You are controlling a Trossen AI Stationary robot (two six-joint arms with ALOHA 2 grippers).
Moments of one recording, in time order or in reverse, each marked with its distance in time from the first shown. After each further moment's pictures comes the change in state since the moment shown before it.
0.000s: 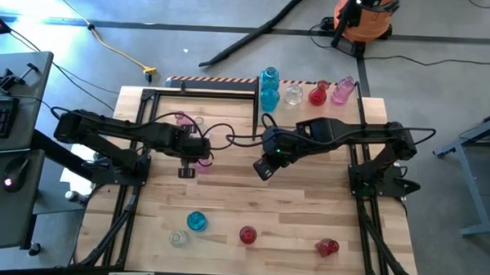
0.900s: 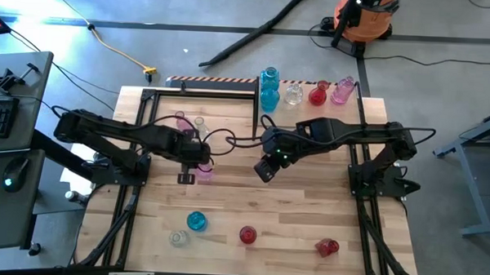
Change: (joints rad) left arm -0.058 -0.004 0.054 0.002 0.047 -0.009; right arm 0.000 0.000 0.000 -0.001 -0.027 -0.059
